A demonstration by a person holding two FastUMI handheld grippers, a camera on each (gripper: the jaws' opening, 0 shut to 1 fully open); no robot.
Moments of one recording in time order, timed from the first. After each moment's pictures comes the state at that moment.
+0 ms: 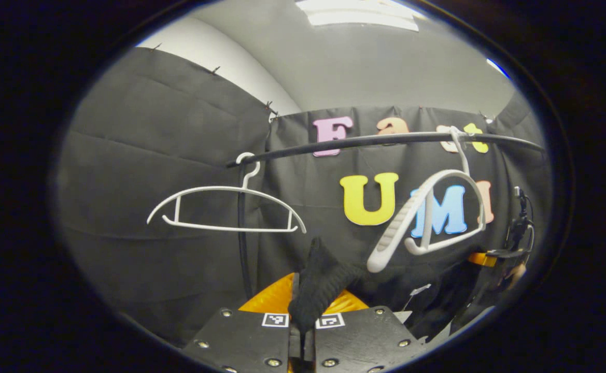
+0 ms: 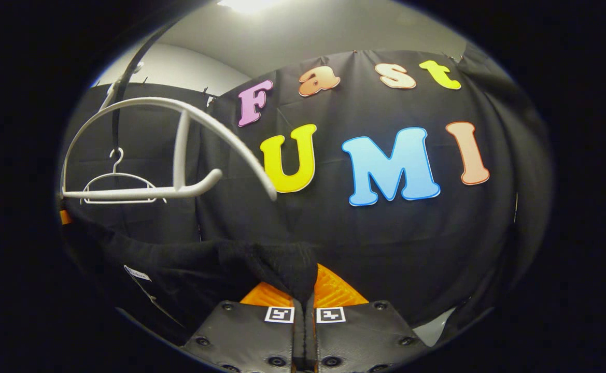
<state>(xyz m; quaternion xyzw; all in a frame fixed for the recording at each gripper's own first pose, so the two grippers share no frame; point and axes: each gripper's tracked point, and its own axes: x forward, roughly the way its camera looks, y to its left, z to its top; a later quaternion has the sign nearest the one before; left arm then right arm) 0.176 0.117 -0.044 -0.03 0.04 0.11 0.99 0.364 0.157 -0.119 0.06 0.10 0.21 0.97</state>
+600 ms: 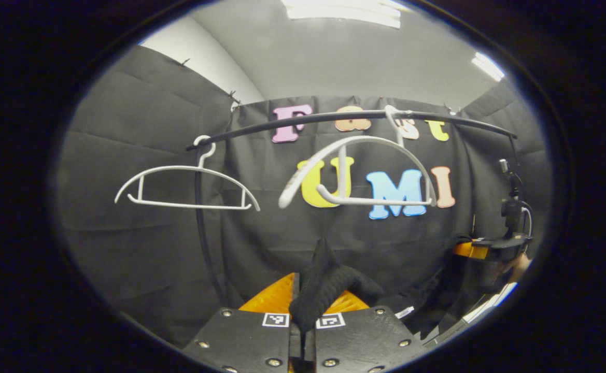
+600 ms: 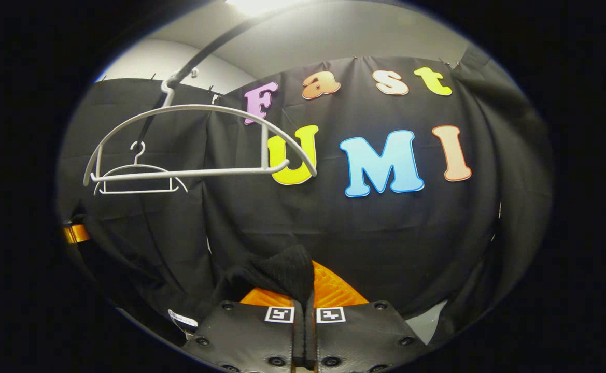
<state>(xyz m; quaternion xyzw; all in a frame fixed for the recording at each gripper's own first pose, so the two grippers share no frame) 0.144 0.030 -0.079 -0.04 0.07 -0.02 1.00 0.256 0.144 -0.123 0.06 0.11 0.20 0.97</state>
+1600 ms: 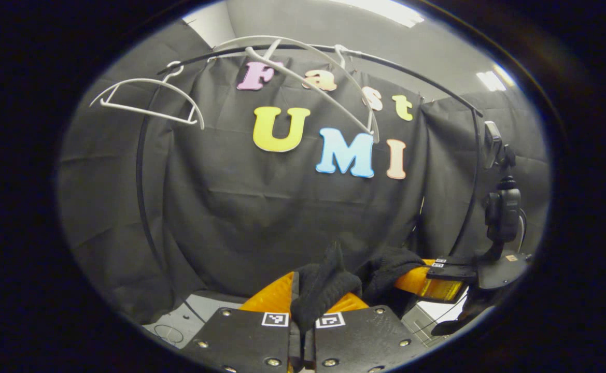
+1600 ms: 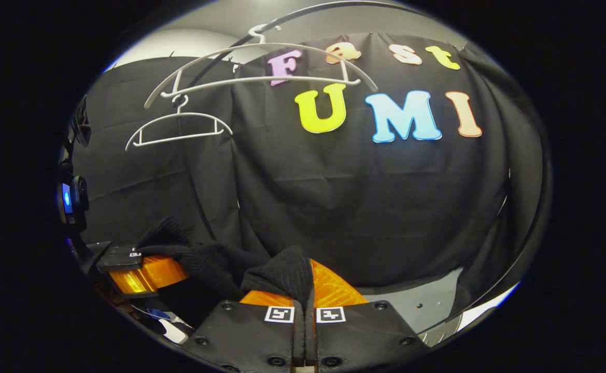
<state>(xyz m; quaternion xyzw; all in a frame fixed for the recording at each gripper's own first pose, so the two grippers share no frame) 0.097 -0.085 -0.244 -0.12 0.18 -0.14 0.97 0.108 0.218 -0.238 0.04 0.23 0.24 0.94</state>
